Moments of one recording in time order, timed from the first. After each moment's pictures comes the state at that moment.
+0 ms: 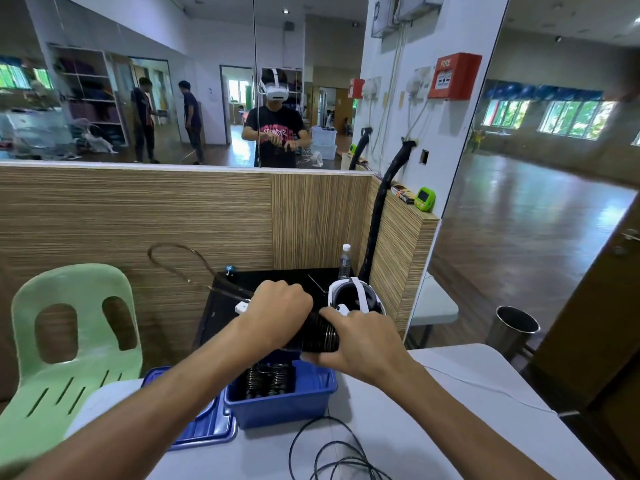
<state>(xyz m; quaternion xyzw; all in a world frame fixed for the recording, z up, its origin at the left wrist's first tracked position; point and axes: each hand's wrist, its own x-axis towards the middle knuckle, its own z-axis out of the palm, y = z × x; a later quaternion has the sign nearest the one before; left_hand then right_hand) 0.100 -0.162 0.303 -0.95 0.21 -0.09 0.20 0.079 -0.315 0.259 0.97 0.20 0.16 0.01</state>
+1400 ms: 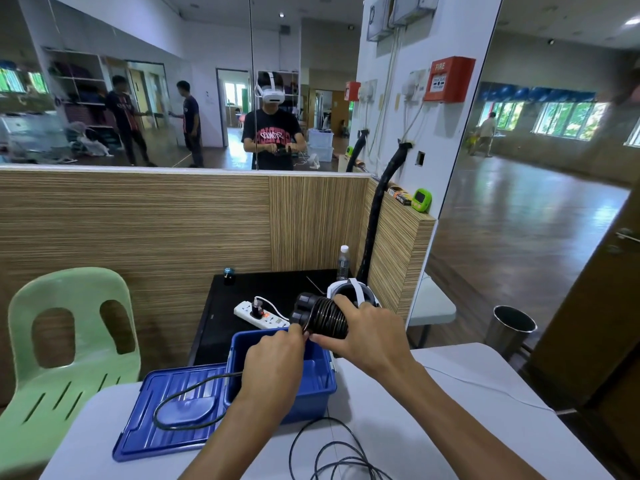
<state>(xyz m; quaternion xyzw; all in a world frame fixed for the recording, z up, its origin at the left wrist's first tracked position) 0.051 -0.169 0.249 -0.99 0.05 -0.11 -0.04 0.087 -0.322 0.251 0.97 0.11 0.23 -0.02</state>
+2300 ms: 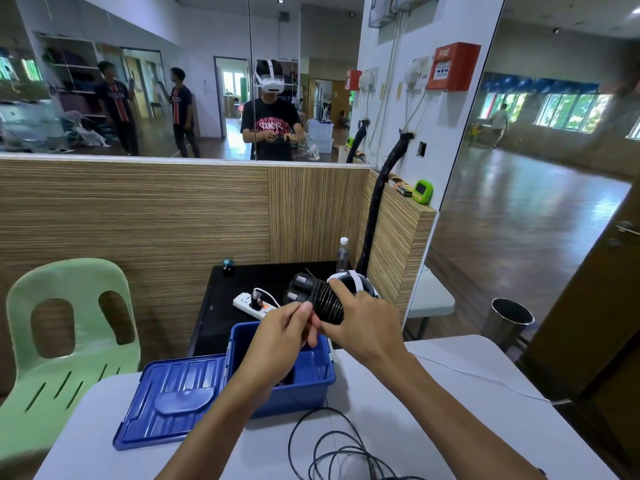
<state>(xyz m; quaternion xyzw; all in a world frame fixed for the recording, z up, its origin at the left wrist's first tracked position) 0.061 -0.159 0.249 -0.78 0.10 -0.03 -0.62 0.090 -0.316 0.250 0.96 0.11 0.24 -0.06</state>
